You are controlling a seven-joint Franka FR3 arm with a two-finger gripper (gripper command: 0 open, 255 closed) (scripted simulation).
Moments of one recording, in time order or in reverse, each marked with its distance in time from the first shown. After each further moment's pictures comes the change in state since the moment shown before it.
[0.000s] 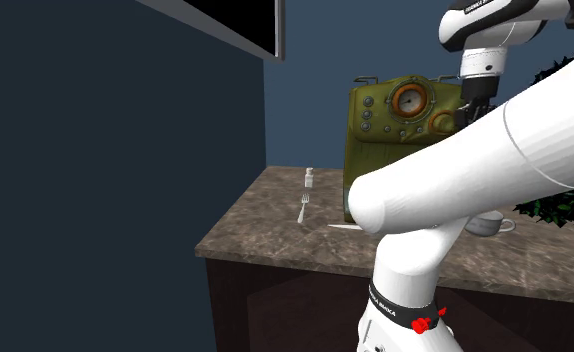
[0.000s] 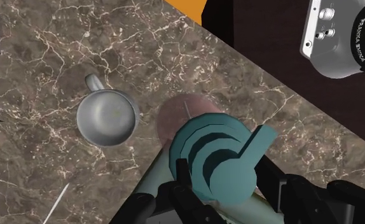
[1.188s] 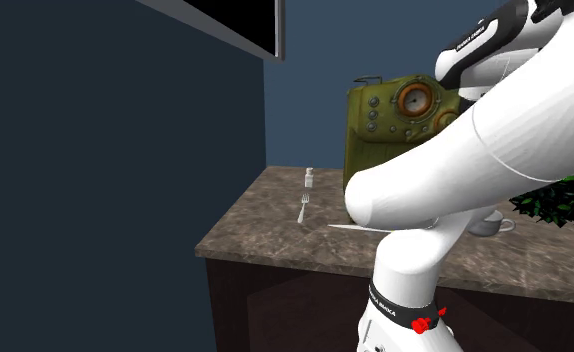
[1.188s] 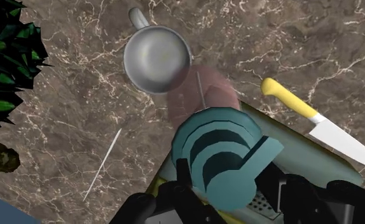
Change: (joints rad) arm -0.188 0.043 -0.011 -0.210 -0.014 0.551 -0.023
